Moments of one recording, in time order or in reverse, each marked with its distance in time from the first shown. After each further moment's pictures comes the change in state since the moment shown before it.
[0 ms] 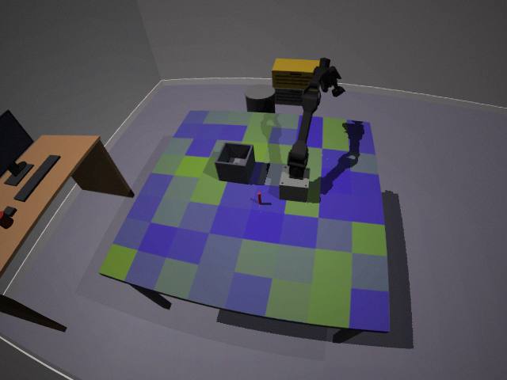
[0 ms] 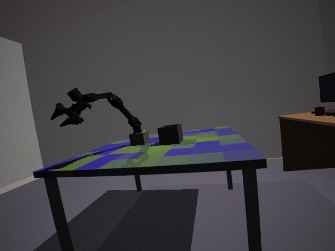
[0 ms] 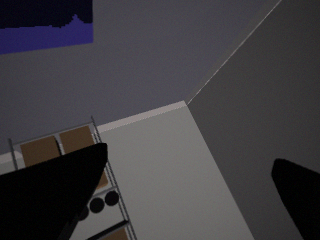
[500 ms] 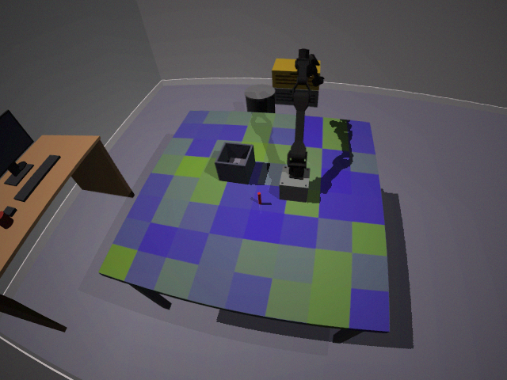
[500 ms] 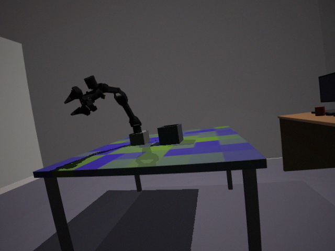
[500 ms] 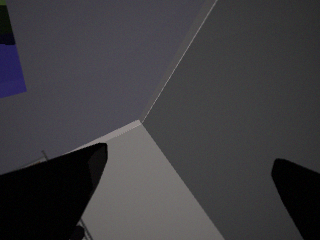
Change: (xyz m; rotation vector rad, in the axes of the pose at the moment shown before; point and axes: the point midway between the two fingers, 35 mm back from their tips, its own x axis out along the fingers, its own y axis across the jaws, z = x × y) arm -0.109 -0.080 0.044 0.105 -0.106 -0.224
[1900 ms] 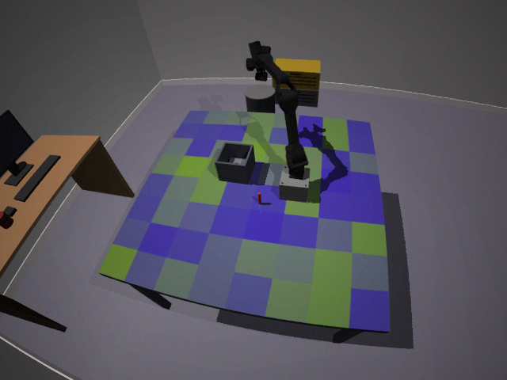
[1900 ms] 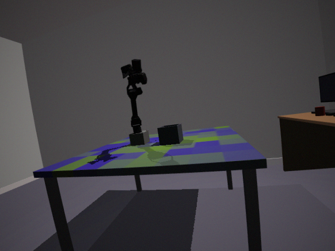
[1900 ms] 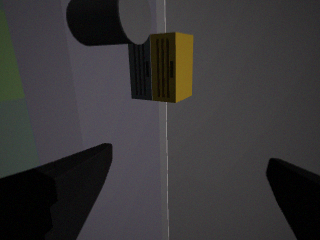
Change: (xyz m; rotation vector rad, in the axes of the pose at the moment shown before) arm -0.291 -0.074 0.134 0.553 -0.602 -0.159
